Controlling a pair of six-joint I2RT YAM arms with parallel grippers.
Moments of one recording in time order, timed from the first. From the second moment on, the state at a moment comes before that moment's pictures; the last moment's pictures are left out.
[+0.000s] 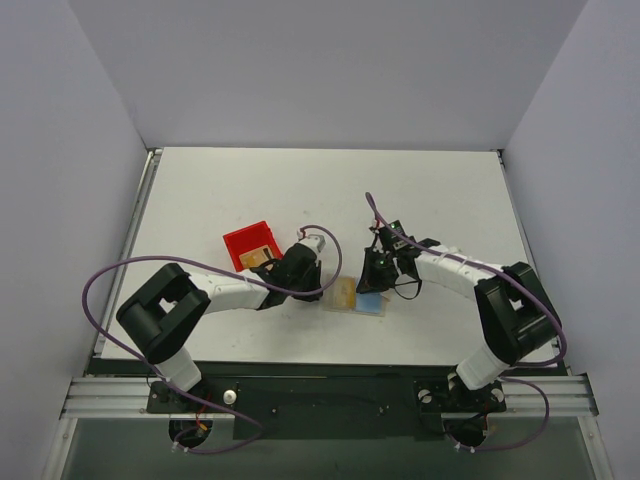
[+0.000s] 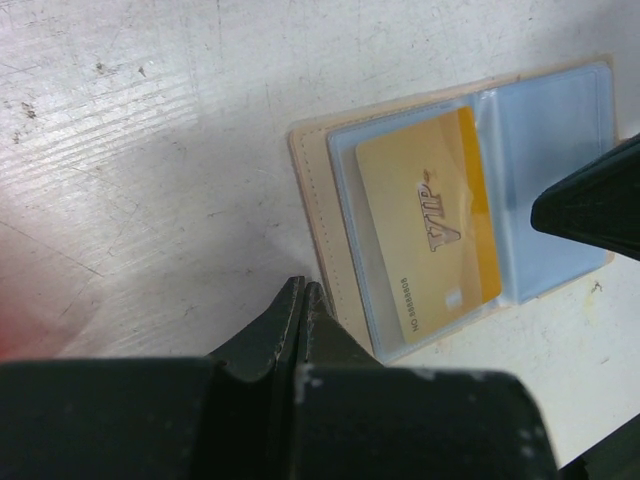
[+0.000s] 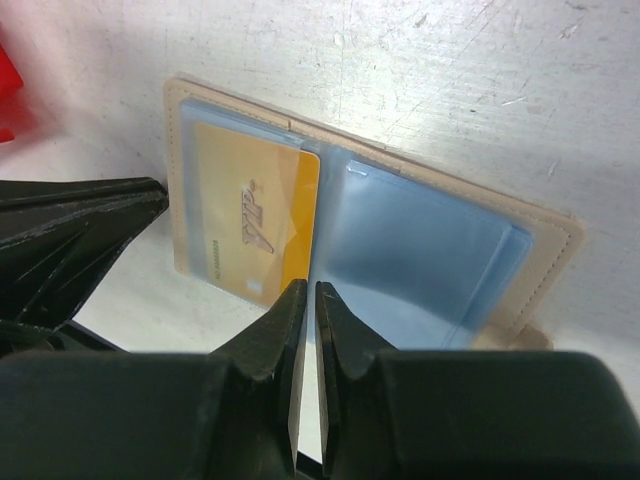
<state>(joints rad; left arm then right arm) -0.82 1.67 0.79 0.07 -0.04 -0.57 0.50 1.58 0.82 -0.33 -0.26 0.56</state>
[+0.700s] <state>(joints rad) -0.83 1.67 0.79 0.08 -0.03 -0.58 0.53 1.67 0.85 -0.32 -0.24 0.56</state>
